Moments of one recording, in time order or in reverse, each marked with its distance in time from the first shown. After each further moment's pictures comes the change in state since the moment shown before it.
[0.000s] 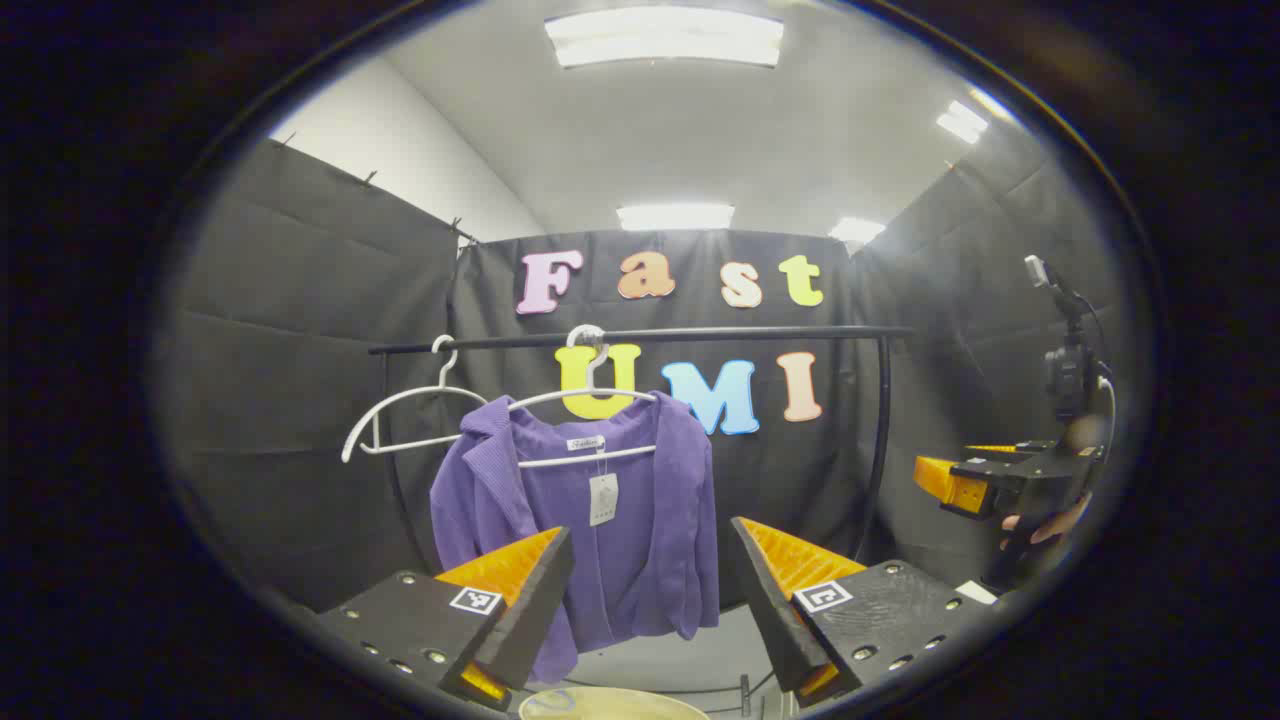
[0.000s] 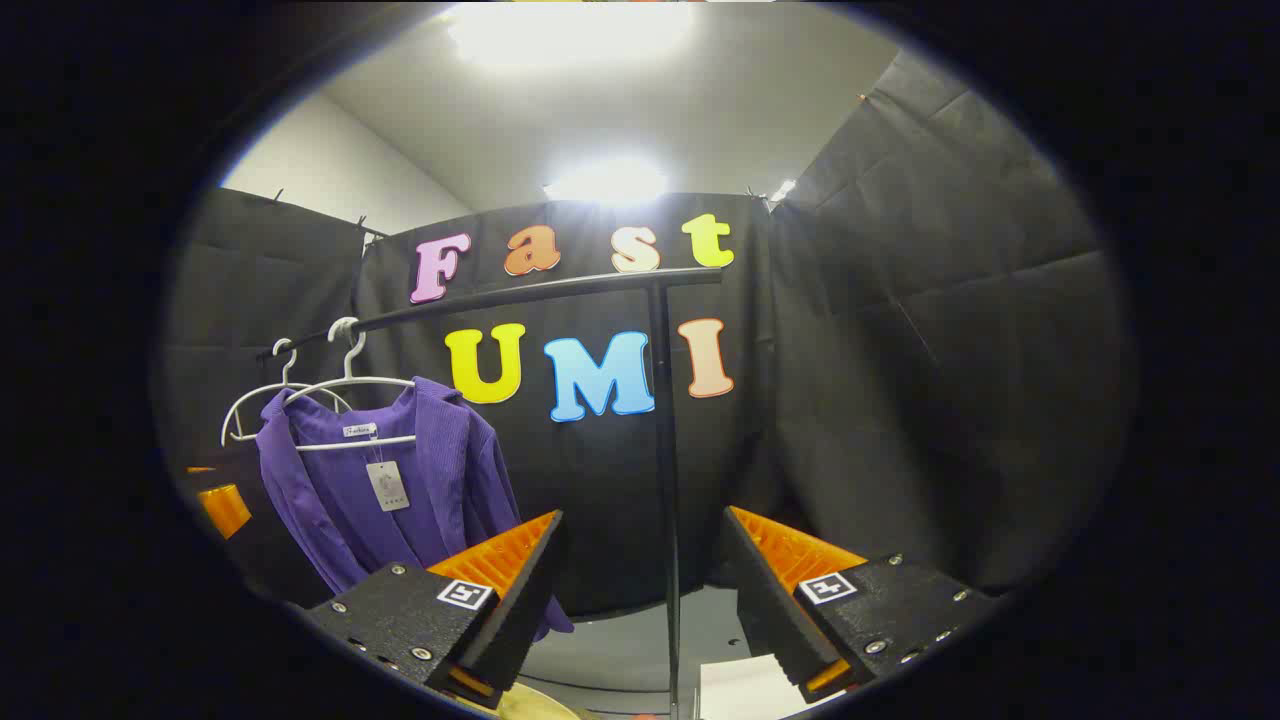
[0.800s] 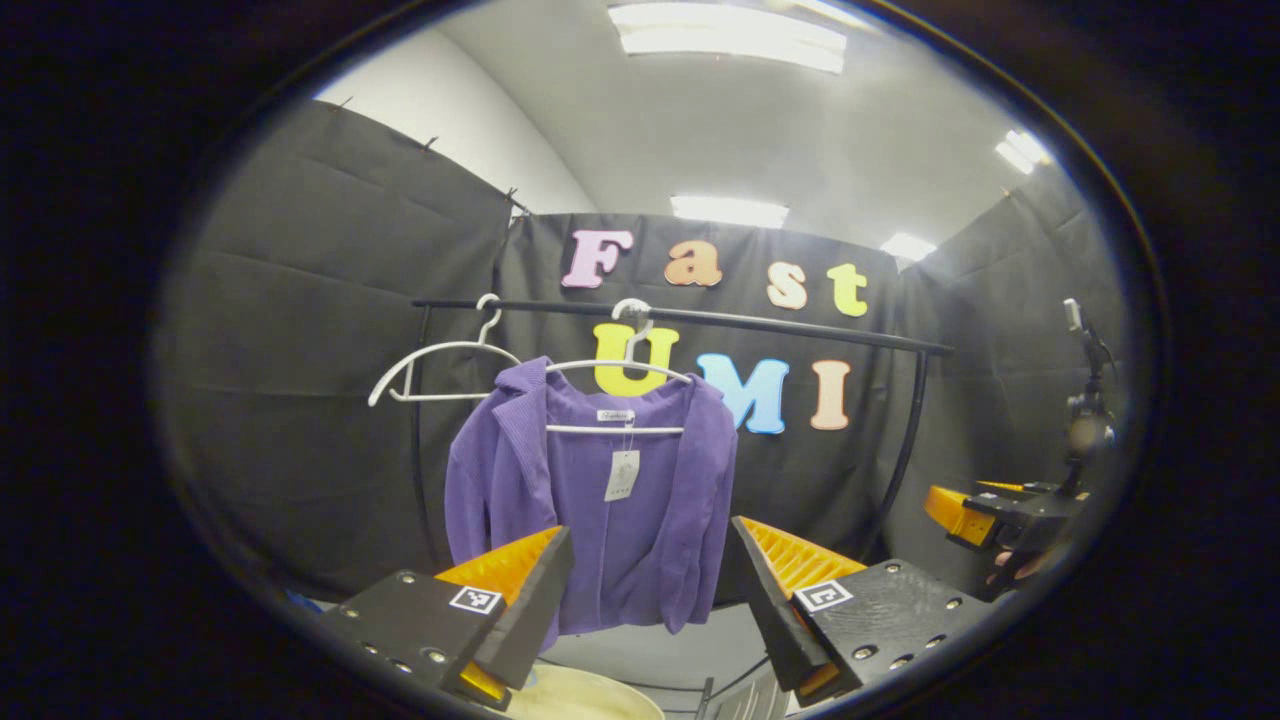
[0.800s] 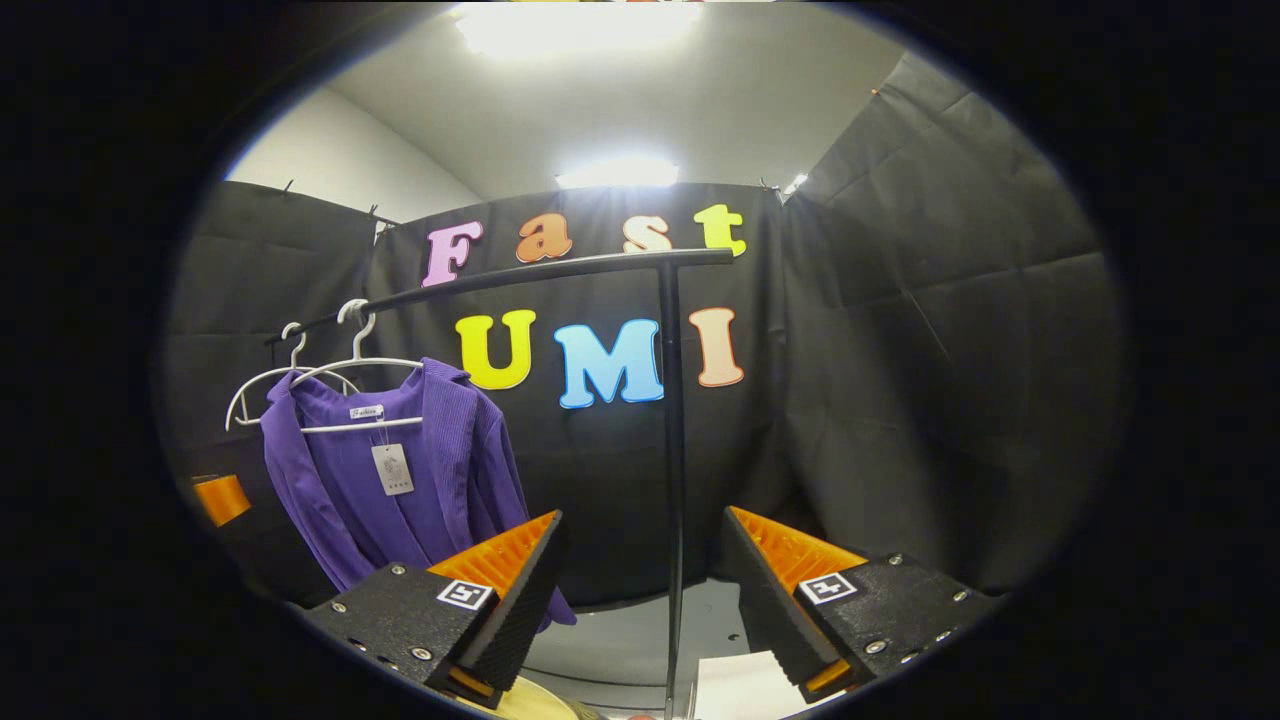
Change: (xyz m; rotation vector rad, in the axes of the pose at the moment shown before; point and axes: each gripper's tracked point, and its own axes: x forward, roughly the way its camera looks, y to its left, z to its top) left arm -0.005 0.019 -0.013 -0.157 0.008 0.104; right arm 0.002 0.002 -0.013 -0.018 0.043 0.026
